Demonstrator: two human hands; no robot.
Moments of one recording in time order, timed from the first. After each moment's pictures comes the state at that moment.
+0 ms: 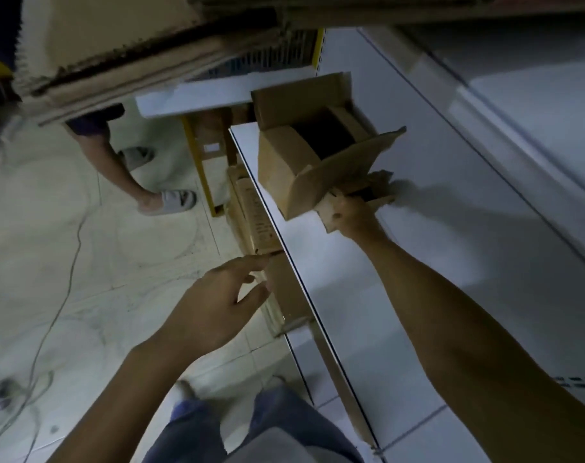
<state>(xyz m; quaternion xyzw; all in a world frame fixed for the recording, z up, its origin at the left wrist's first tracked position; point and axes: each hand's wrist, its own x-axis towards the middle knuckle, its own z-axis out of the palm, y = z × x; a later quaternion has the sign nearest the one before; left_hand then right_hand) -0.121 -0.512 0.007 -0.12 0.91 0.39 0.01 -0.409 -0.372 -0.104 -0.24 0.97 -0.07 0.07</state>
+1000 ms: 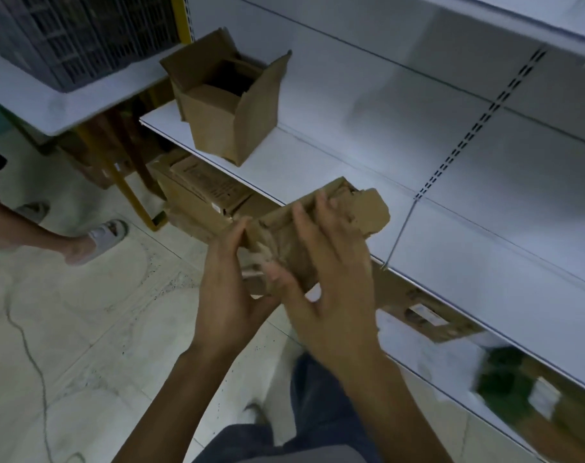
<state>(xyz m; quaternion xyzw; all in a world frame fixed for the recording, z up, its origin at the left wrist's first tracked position) 0.076 -0.554 -0.008 0.10 0.85 0.49 -0.17 0.096 -0.427 0.035 -0.08 0.90 -0.34 -0.25</state>
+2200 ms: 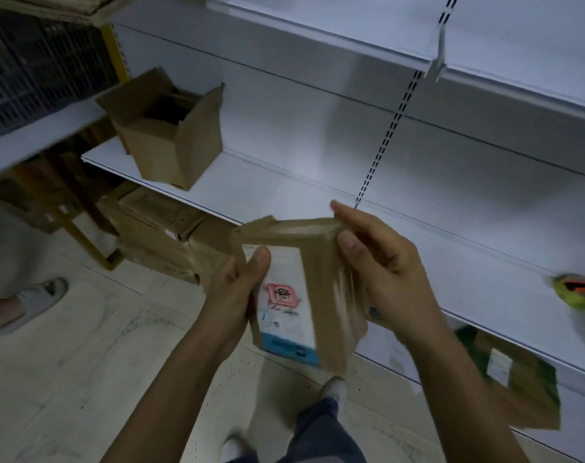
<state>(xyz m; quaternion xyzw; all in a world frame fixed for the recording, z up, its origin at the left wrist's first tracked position) 0.099 -0.491 0.029 0.06 0.57 0.79 0.19 0.153 -0.314 0.092 -0.01 0.82 -0.57 -0.10</state>
